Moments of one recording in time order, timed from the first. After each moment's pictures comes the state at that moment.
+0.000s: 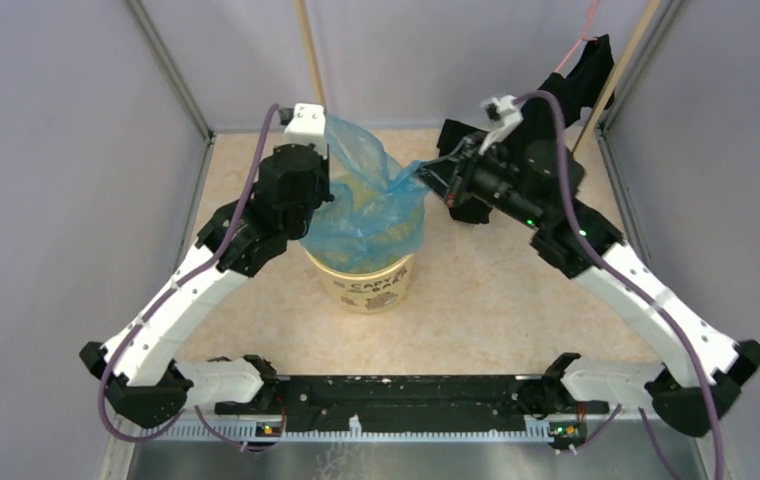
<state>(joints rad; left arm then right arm) -0.77 1.25 1.59 -0.66 -0.66 -0.17 0.74 1.09 1.34 -0.24 -0.09 0.46</state>
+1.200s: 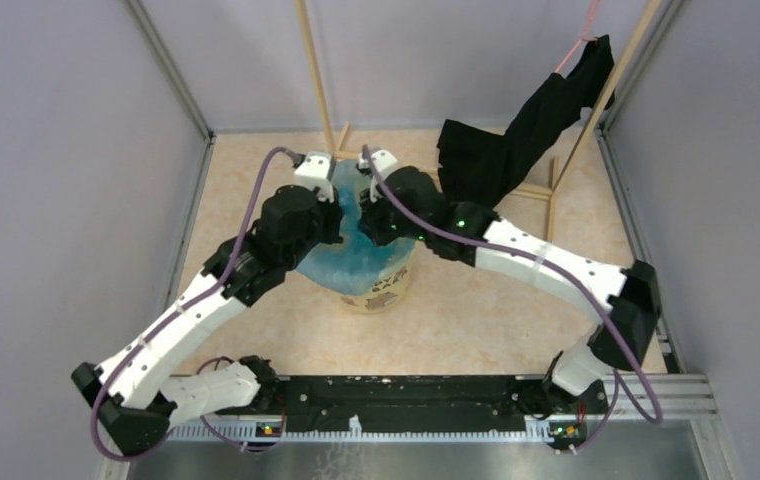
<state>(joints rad) -0.74 1.08 1.19 -0.52 -0.31 -0.29 0.97 1.52 1.47 -0.39 0.05 0.27</state>
